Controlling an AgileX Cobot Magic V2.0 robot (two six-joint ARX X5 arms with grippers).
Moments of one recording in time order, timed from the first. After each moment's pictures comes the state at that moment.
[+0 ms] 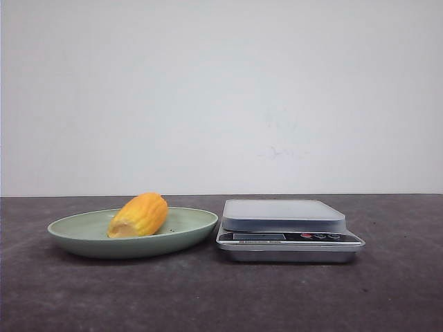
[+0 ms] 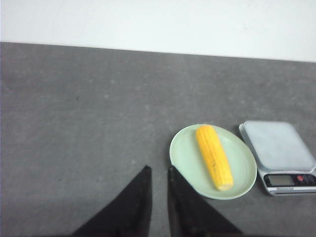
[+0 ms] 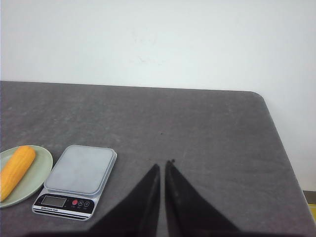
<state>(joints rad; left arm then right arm) -0.85 0.45 1.24 -1.28 -0.60 -0.43 0.58 0.49 1.55 -1.35 0.42 0.20</state>
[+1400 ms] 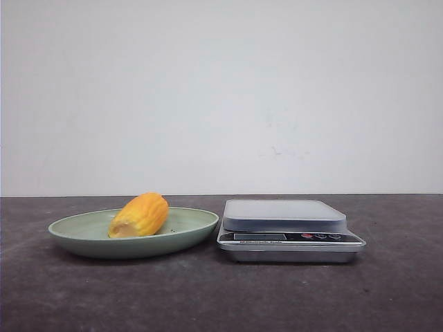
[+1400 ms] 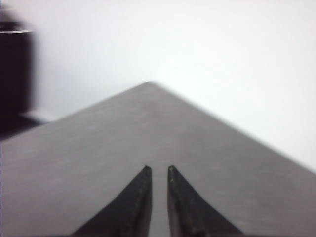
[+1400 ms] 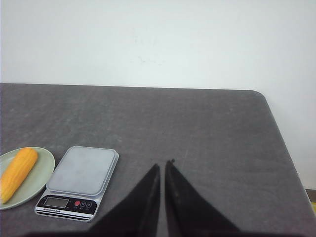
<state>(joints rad) -0.02 0.23 0.88 -0.80 -0.42 -0.38 0.58 0.49 1.55 -1.34 0.42 0.21</state>
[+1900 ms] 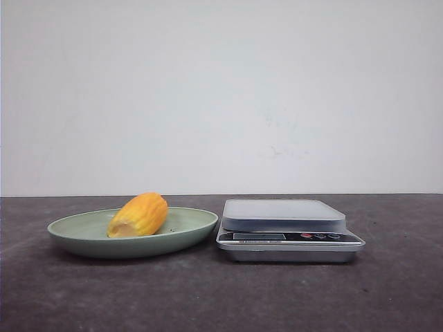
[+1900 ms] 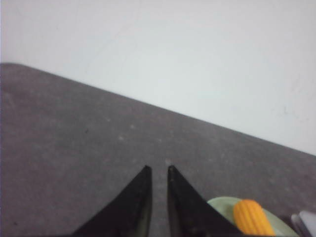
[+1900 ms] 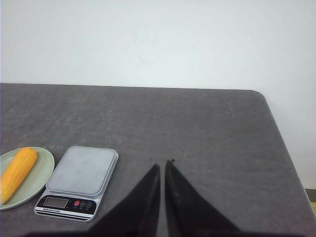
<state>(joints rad) -0.03 0.02 0.19 -0.18 -0.03 -0.31 0.58 0.49 1.55 -1.34 0.42 0.21</state>
